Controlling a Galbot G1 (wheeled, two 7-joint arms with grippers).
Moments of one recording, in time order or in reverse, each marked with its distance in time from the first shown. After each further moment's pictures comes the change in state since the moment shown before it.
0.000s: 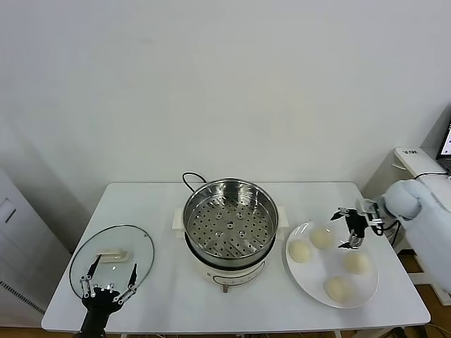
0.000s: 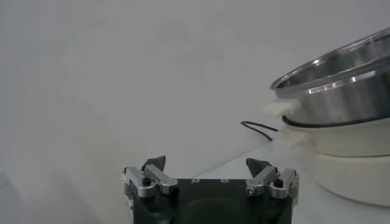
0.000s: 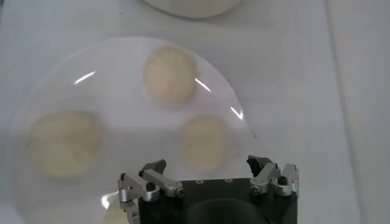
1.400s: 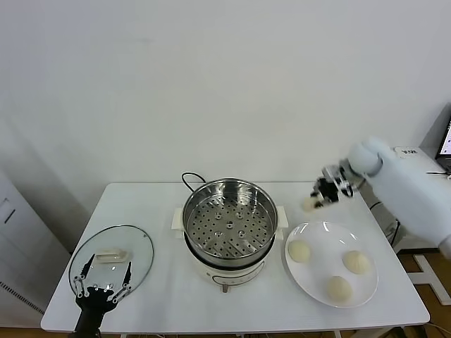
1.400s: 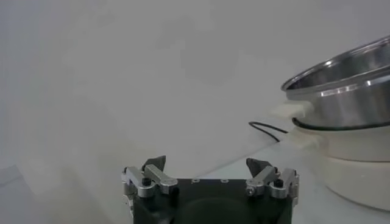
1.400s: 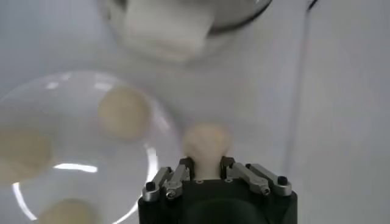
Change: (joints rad) left arm 0.000 0.000 -0.019 -0.012 -0.042 0.013 0.000; right arm 0.684 0.078 -0.681 0.039 0.318 0.030 -0.014
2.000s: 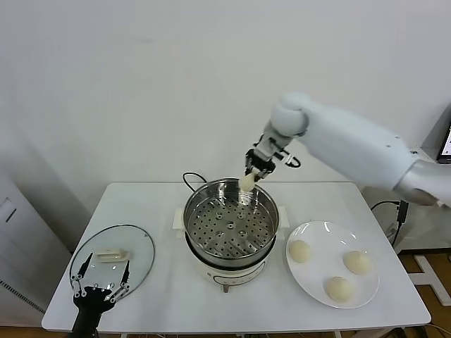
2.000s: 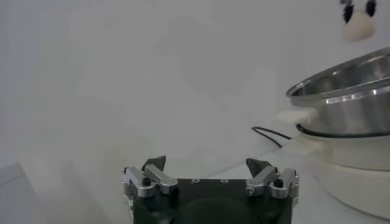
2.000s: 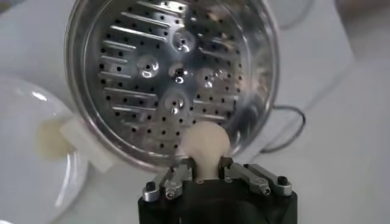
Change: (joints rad) left arm 0.015 0.026 -0.004 -0.002 -0.045 -0.015 0.001; right arm 0.110 0.280 -0.208 0.078 -0.154 0.300 0.013
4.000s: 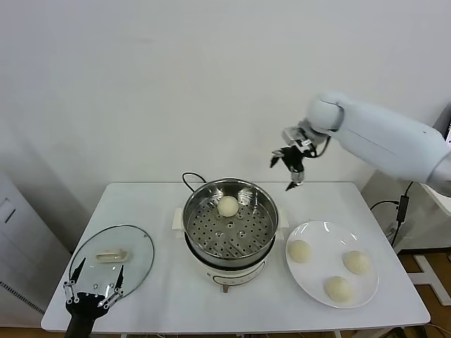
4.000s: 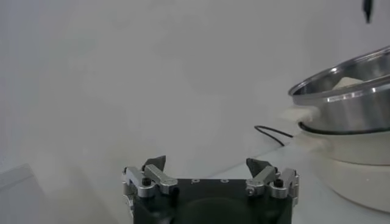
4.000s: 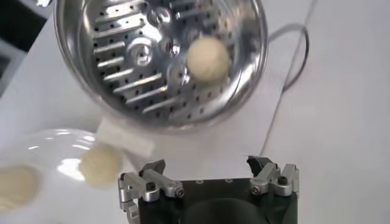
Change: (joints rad) left arm 0.040 -0.002 -0.025 -0.023 -0.013 -0.023 -0.001; right arm 0.081 -0.274 -0.211 -0.082 0.446 -0.475 0.062
